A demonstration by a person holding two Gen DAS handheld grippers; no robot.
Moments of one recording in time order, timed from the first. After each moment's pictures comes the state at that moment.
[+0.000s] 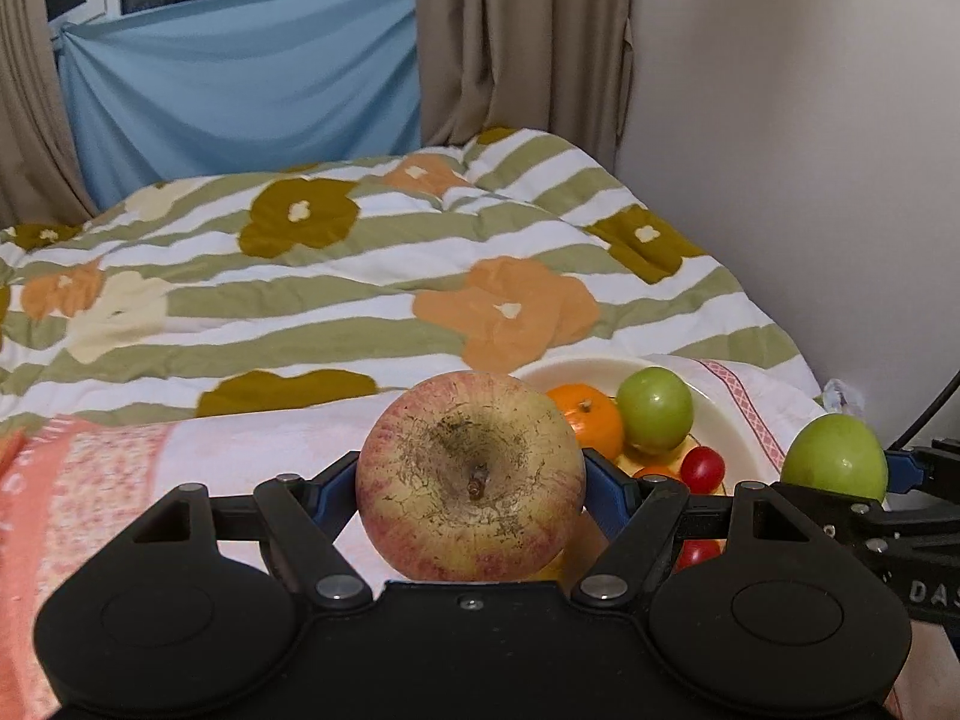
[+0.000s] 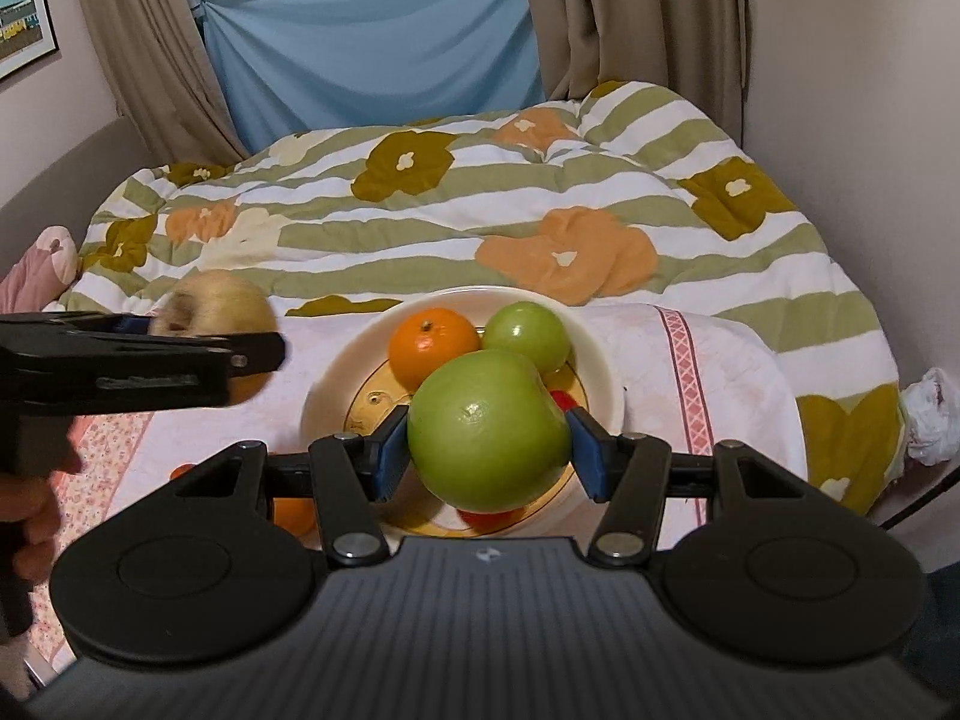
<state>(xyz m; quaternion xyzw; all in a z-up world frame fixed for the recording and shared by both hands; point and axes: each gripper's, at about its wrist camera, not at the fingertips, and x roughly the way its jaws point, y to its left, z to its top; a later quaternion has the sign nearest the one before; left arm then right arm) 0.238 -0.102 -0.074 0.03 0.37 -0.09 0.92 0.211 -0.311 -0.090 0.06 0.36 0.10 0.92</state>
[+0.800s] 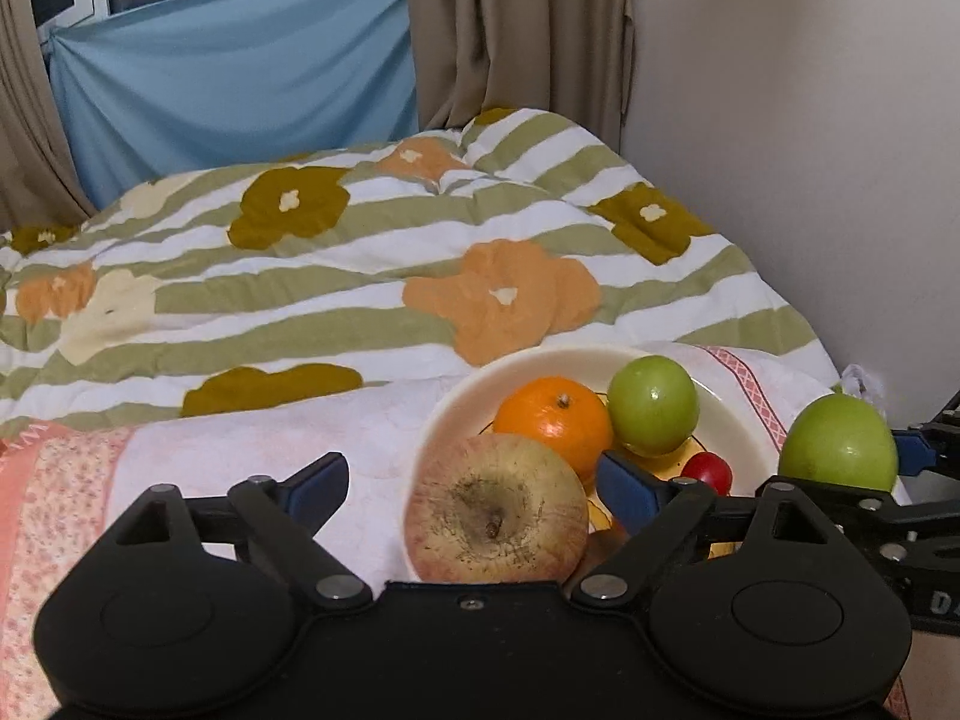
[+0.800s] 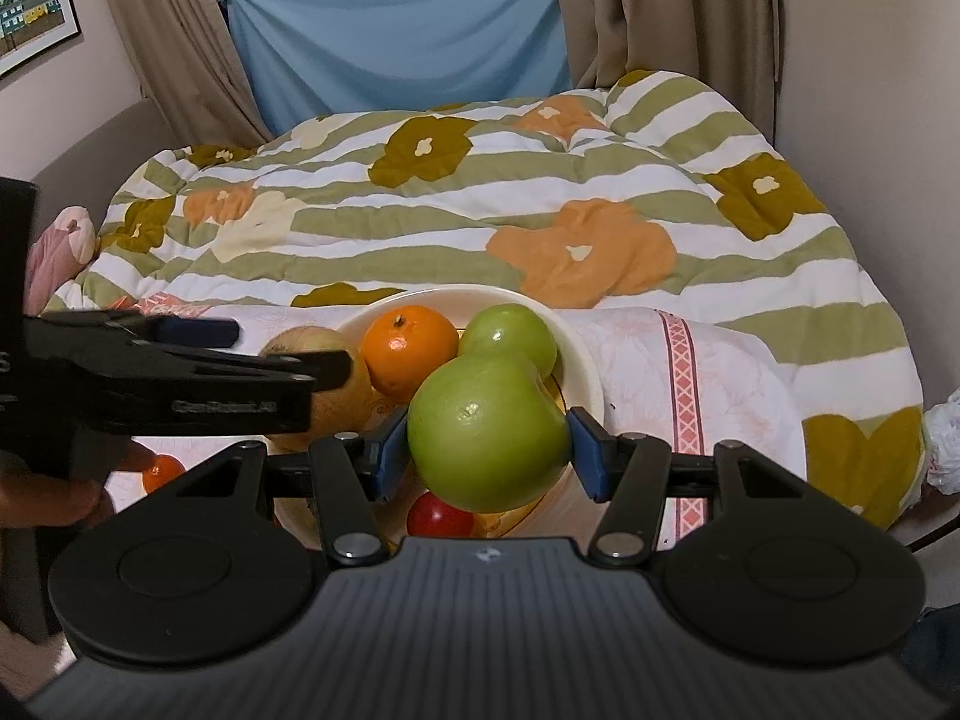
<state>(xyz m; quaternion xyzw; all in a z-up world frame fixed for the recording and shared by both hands) 0.254 -0.131 -0.089 0.05 0.38 -0.07 0.92 0.238 -0.329 -0.102 0.04 0.37 0.14 0.92</state>
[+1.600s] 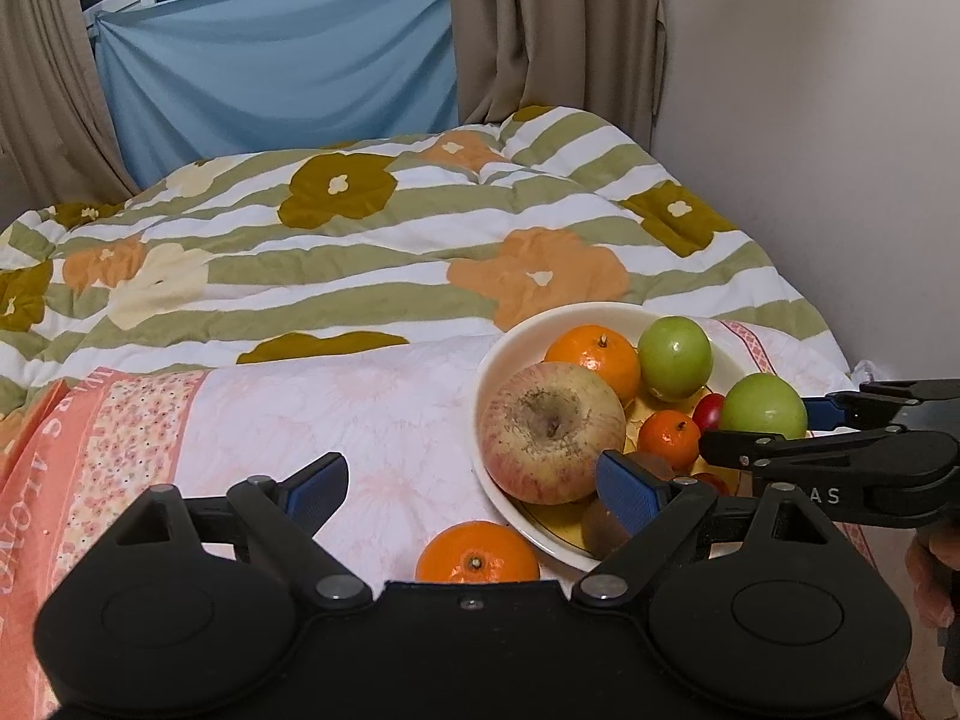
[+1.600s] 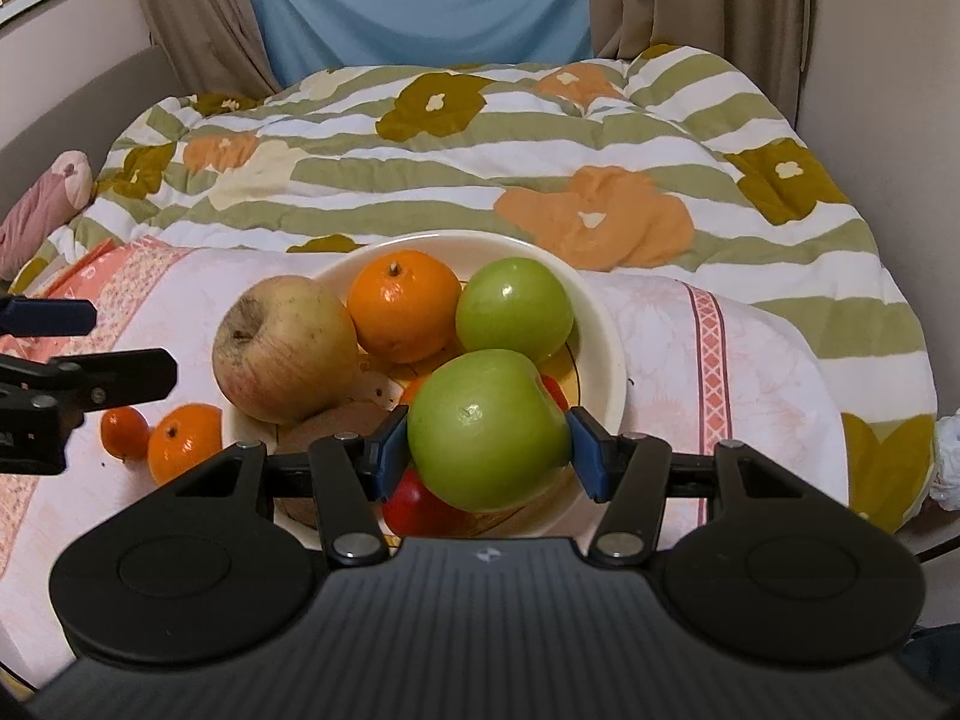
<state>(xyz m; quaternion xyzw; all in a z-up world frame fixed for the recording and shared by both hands) 0.202 -0.108 -0.077 0.04 0.39 -0.04 0.92 0.257 -0.313 -0.140 0.00 0.39 0.15 0.91</state>
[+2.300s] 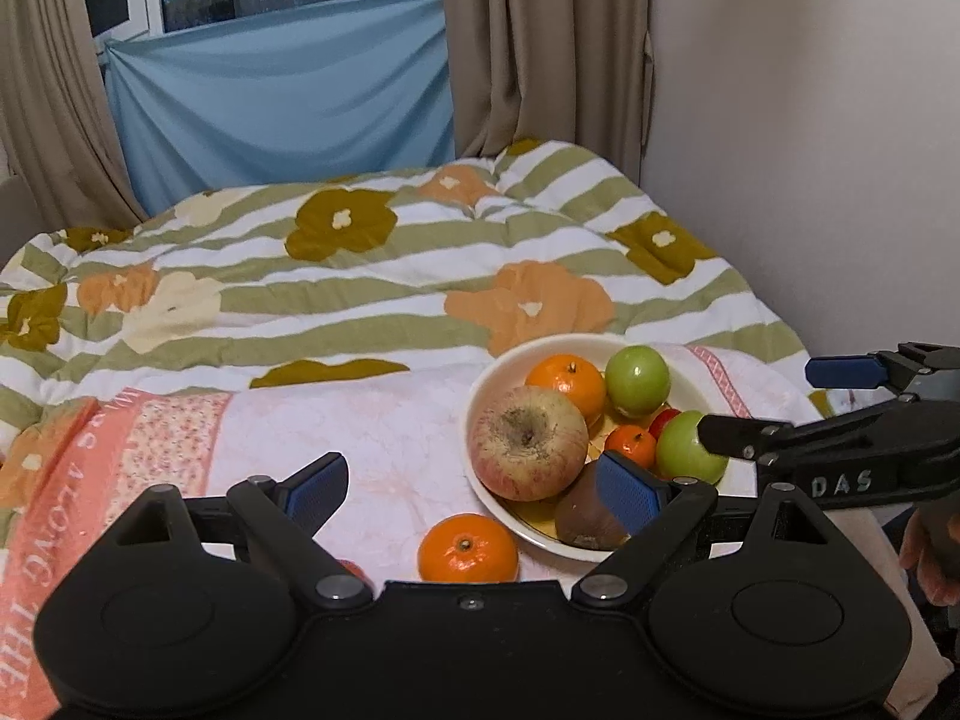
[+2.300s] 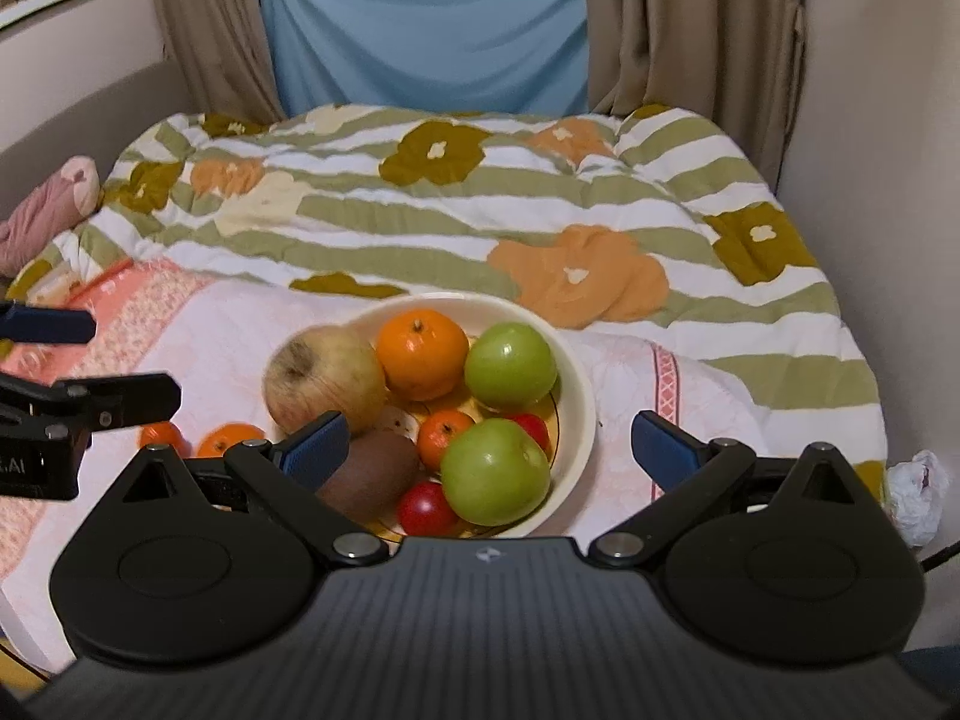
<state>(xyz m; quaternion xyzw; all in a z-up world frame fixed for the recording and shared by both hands) 0.159 -0.106 -0.034 0.04 0.36 -0.04 0.93 0.213 -0.313 -0.075 -0.02 0.35 0.14 0.93</state>
